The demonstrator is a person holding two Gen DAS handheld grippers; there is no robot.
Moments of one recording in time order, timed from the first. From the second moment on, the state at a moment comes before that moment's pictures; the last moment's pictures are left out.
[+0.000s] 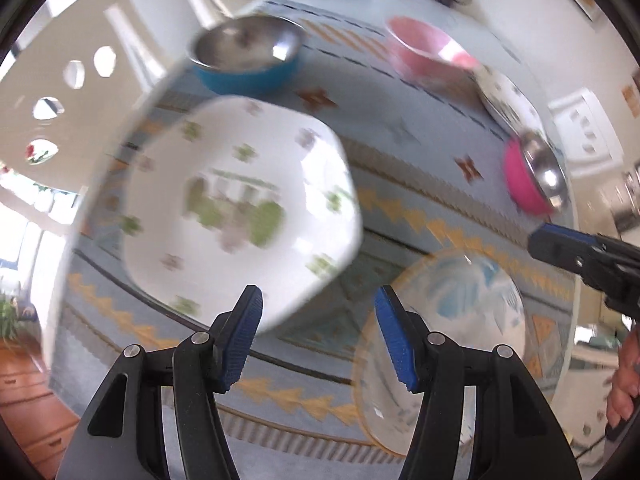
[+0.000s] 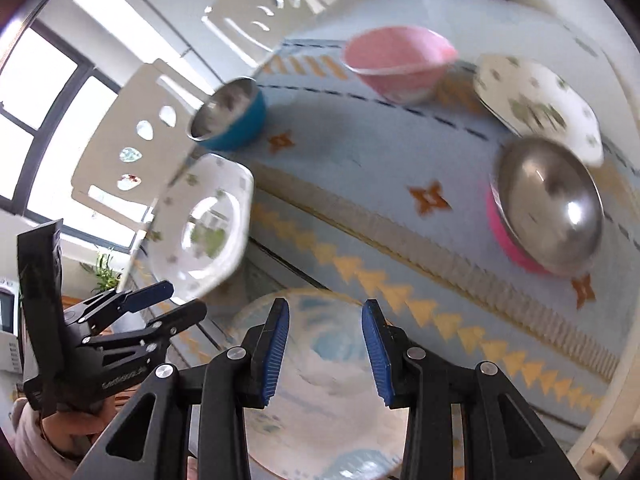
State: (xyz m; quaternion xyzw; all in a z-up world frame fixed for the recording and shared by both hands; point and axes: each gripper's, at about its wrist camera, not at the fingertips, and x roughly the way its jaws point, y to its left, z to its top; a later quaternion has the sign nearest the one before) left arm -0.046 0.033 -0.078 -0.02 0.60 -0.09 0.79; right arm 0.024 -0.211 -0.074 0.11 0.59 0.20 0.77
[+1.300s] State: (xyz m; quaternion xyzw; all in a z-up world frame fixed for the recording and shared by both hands) left arm 0.044 0.138 -0.152 -0.07 0.67 0.01 0.74; right arm 0.112 -0.071 -0.148 0.05 0.69 0.22 0.69
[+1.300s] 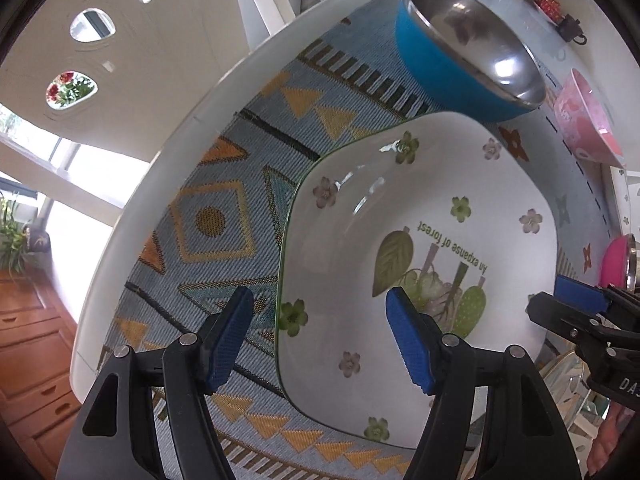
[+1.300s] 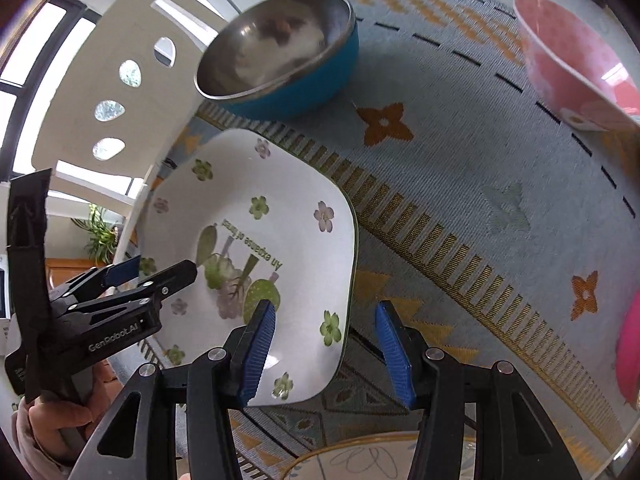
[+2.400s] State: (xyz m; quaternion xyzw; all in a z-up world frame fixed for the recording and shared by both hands) left arm 0.090 0.144 -0.180 -0.08 0.66 0.02 0.74; right arm 0.112 -0.003 -0.182 -0.03 0.71 0.21 0.67
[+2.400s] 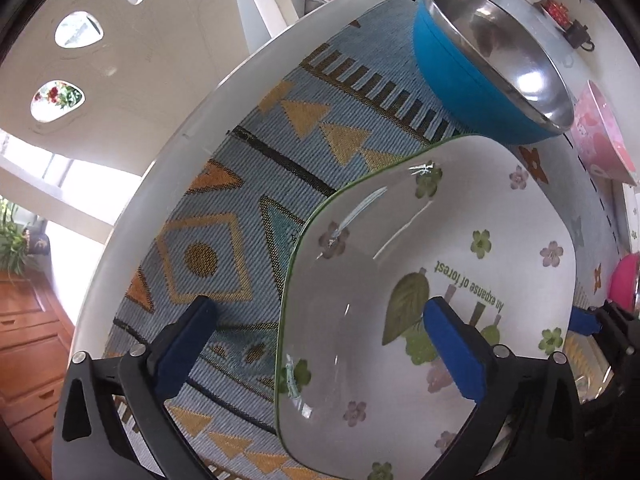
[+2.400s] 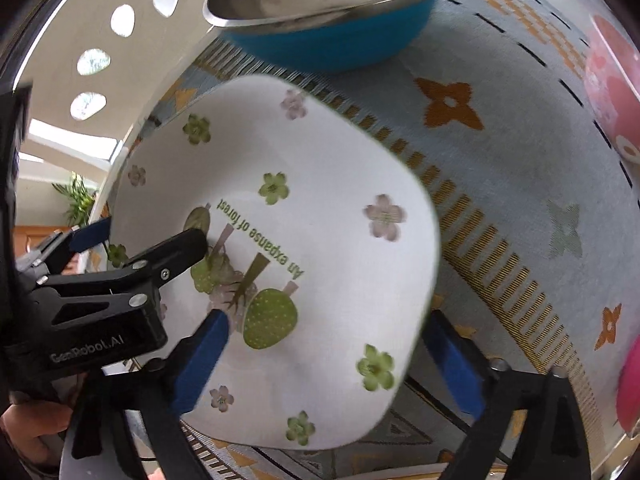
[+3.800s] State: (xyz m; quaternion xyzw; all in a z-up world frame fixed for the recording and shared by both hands) left arm 0.069 0.135 -0.164 -0.07 0.63 -0.03 0.77; right arm 0.110 -0.069 -0.162 0.03 0.67 0.20 0.71
